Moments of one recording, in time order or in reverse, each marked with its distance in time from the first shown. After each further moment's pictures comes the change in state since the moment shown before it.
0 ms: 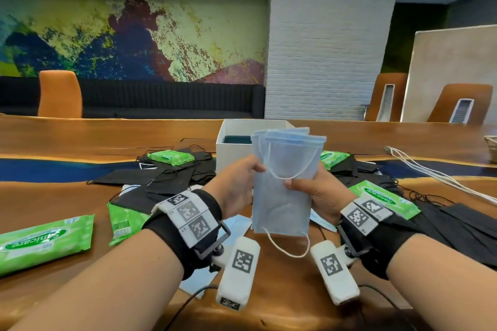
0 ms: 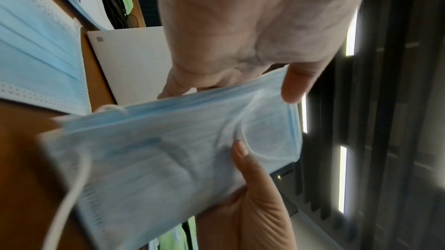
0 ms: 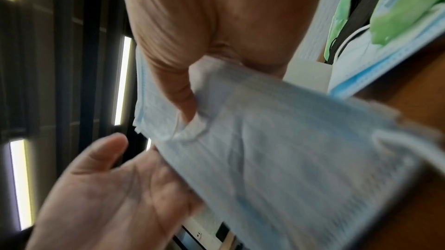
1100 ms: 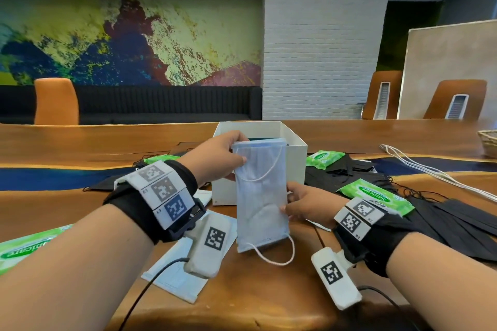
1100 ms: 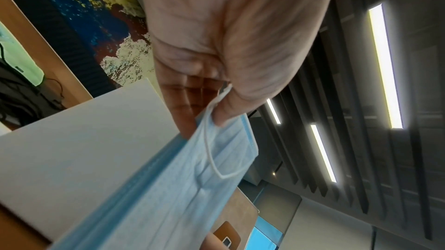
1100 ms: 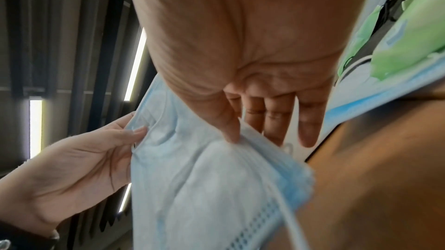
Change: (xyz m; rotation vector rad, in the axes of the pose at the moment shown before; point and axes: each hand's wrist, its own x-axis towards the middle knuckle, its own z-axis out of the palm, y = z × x) left_hand -0.008 0.054 -0.015 0.822 0.195 0.130; right_hand 0.002 0.010 -0.012 -0.746 -0.171 0.273
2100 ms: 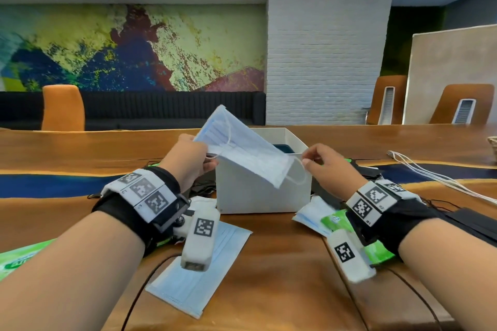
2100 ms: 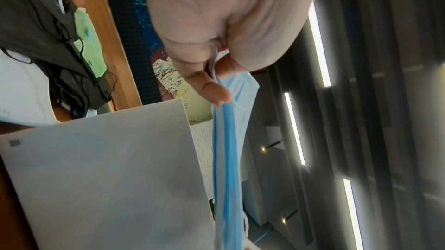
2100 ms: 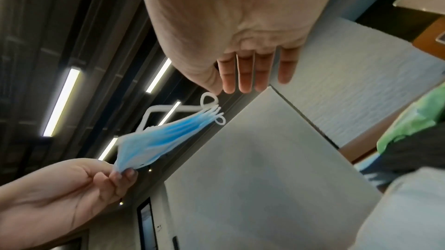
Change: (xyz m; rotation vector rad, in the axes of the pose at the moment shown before) left_hand 0.031 -0.037 -0.027 -0.626 0.435 -0.346; right_hand 0.002 -0.033 -0.045 -0.248 0.524 -0.203
